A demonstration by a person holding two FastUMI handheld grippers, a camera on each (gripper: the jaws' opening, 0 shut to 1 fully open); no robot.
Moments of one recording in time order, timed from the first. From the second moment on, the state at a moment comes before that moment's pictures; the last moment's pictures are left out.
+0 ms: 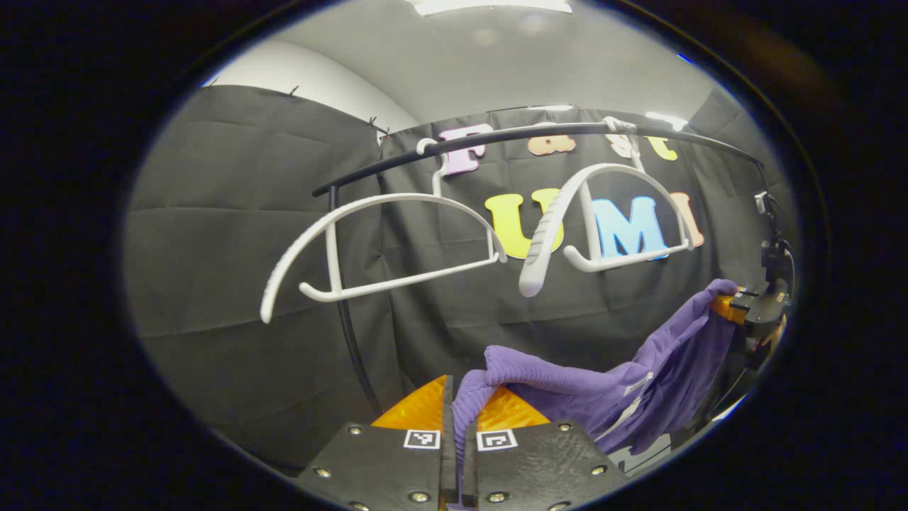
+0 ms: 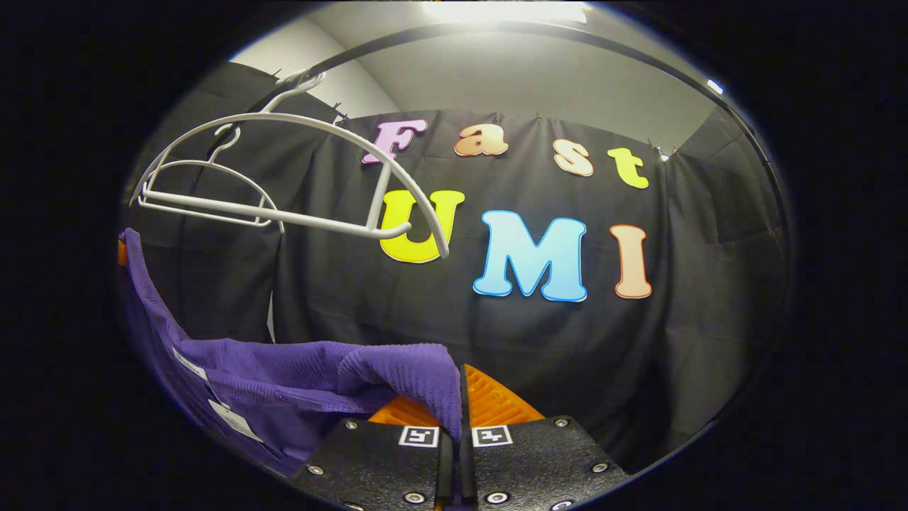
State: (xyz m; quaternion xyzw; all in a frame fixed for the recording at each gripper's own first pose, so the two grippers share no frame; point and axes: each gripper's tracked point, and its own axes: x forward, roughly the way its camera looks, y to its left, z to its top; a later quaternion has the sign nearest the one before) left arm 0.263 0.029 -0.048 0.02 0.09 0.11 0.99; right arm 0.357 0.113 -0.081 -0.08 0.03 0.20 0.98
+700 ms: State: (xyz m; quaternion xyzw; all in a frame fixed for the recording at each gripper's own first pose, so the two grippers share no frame) left arm 0.177 -0.025 0.009 -0.01 0.02 -0.01 1.00; right arm 0.177 0.120 -0.012 -0.02 0.00 0.20 0.98
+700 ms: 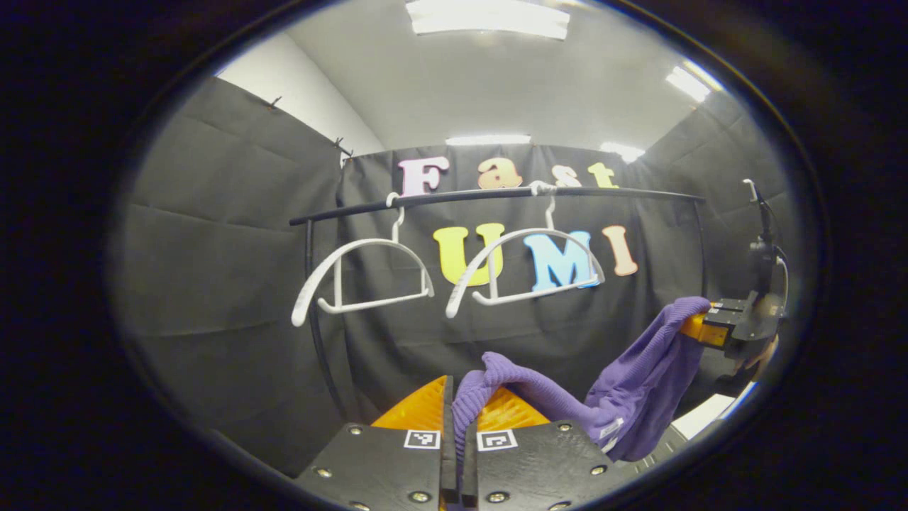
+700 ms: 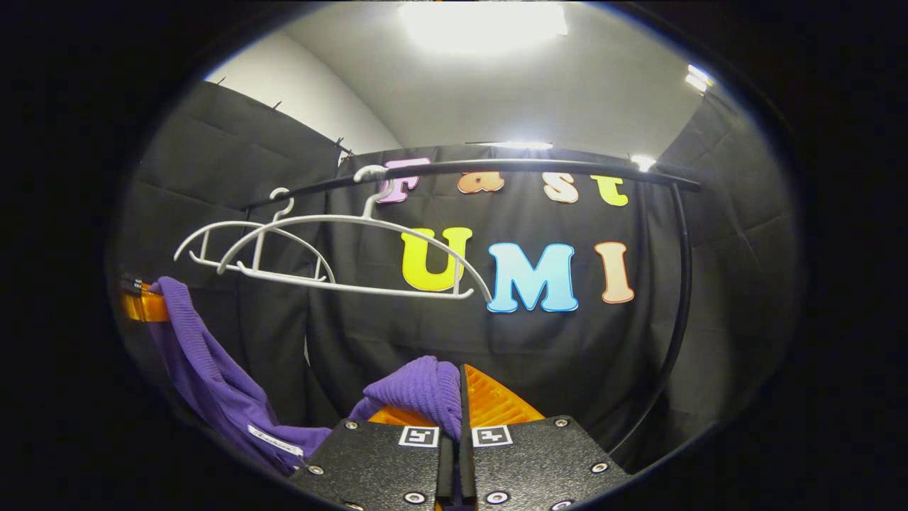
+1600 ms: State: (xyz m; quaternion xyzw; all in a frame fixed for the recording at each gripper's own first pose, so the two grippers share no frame) left arm 0.114 -0.094 -0.069 -0.05 0.06 -0.12 0.99; right arm 0.044 0.162 -0.078 0.00 0.09 0.22 0.97
